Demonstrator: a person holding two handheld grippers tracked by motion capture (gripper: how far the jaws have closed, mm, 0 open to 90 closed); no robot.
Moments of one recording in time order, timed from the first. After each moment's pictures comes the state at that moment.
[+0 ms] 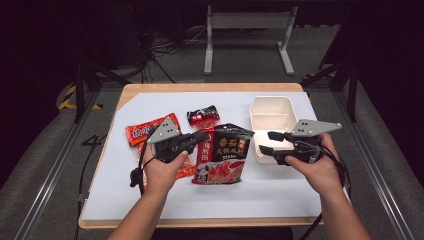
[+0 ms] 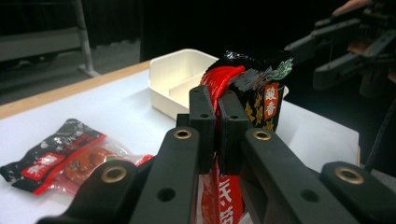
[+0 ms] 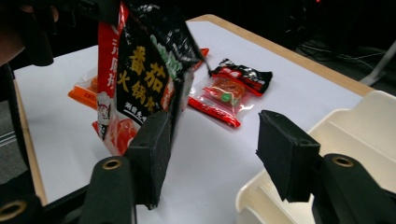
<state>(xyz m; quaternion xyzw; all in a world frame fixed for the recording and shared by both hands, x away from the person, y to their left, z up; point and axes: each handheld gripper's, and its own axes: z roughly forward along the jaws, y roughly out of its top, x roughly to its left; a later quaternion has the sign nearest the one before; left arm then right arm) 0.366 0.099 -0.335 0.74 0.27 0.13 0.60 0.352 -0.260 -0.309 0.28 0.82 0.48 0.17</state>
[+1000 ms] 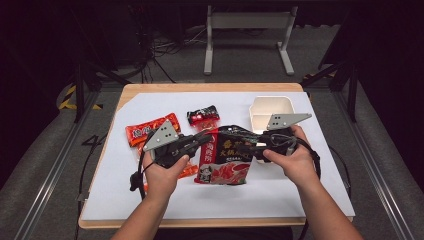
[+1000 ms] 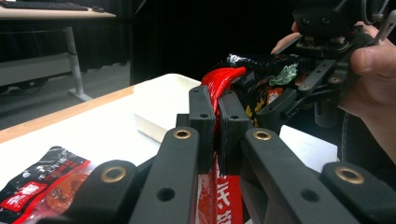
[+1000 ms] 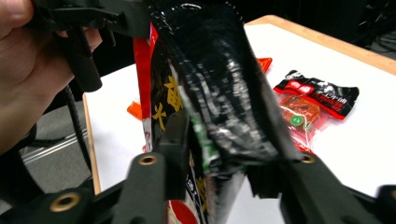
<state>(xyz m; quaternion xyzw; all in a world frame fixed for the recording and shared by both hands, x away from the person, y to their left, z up) 0.350 0.095 -0.325 0.72 0.24 0.13 0.63 0.373 -0.211 -0.309 0.24 0.83 0.51 0.07</state>
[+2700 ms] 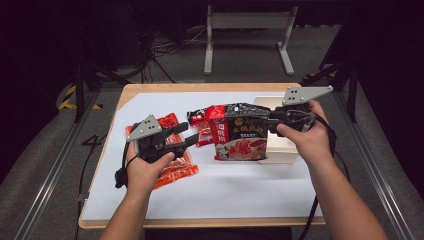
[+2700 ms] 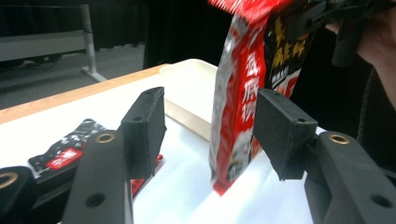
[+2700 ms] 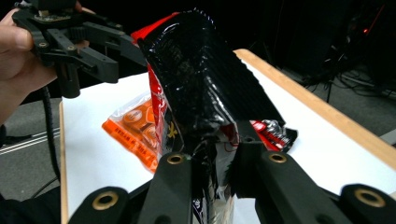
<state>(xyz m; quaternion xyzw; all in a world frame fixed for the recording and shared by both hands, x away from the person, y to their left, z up) 0.361 0.134 -0.319 0.73 0.29 0.12 0.61 0.393 -0.232 -0.248 0.20 0.83 0.51 0.14</state>
